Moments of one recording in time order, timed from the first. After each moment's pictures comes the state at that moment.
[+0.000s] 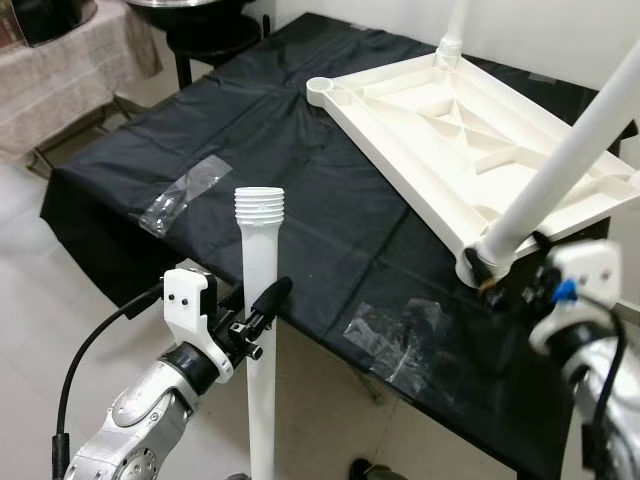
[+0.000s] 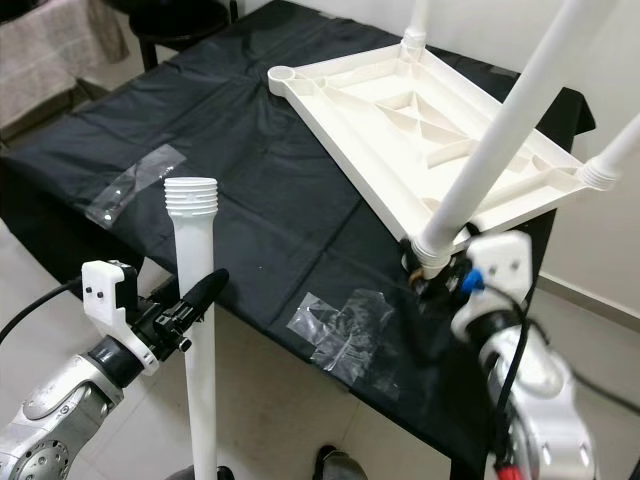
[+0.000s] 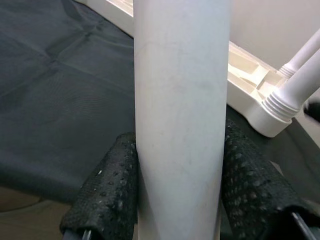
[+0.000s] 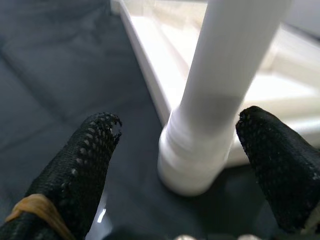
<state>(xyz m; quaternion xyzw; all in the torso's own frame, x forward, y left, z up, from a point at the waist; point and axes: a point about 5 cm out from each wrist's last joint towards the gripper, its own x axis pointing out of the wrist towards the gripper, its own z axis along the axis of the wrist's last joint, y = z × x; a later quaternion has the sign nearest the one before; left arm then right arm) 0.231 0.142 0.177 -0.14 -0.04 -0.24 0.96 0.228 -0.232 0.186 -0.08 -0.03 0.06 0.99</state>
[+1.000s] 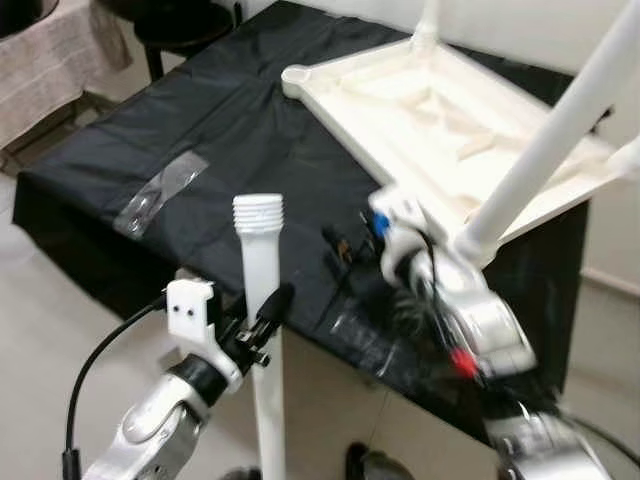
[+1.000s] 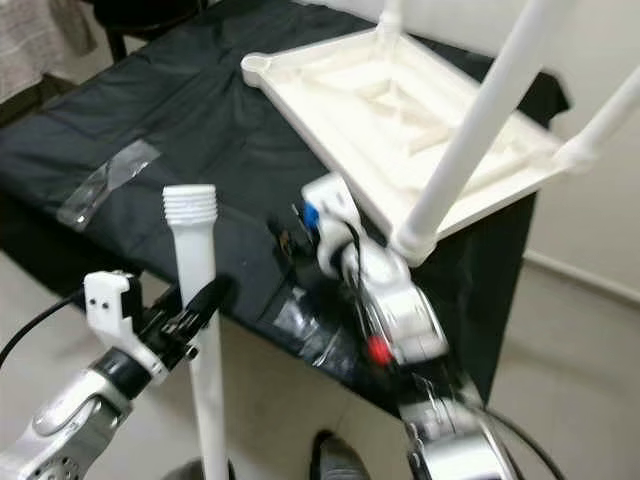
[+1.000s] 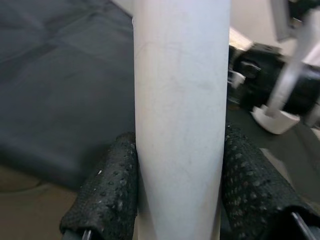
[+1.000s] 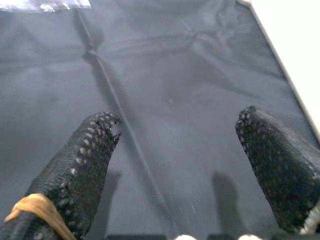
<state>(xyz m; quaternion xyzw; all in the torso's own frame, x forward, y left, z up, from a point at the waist) 0.217 0.133 0.177 -0.15 -0.03 -0.21 0.97 0.364 -0.091 0.217 -0.14 0.00 0.23 0.96</state>
